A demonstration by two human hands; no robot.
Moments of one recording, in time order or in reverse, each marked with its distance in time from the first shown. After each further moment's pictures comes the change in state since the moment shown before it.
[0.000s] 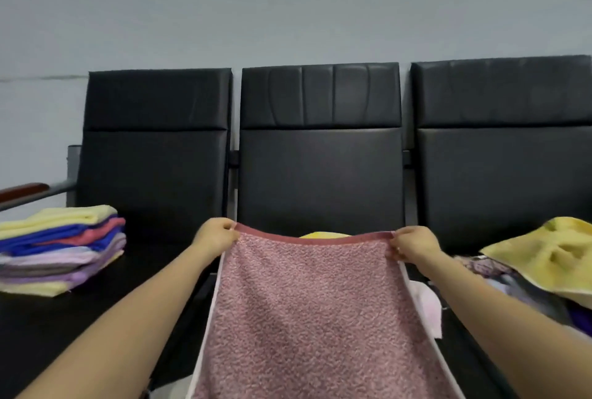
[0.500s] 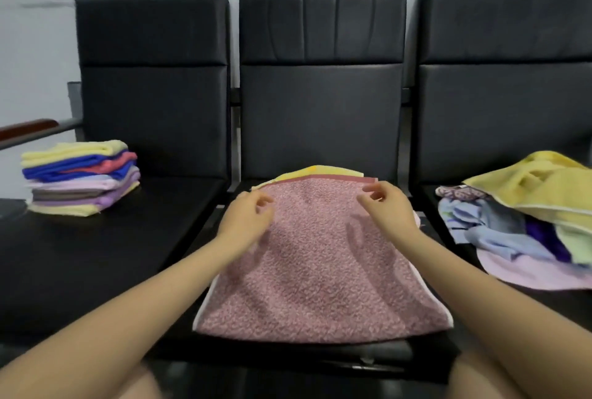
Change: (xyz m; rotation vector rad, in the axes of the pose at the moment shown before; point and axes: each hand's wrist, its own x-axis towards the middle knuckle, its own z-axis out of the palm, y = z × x) left_hand -0.136 -0.006 0.036 0.122 -0.034 0.238; right_hand -0.121 0.024 0.021 -0.123 0.043 -0.363
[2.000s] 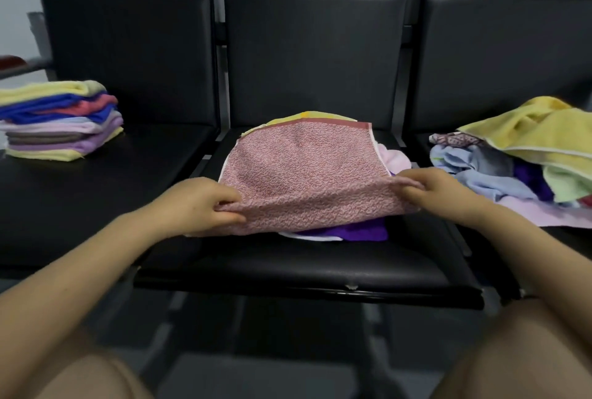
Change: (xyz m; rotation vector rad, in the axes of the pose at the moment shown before) left_hand -0.062 -0.048 -0.048 0.482 -0.307 0.584; right_hand -0.049 0.049 -0.089 -0.313 -0.467 -0.272
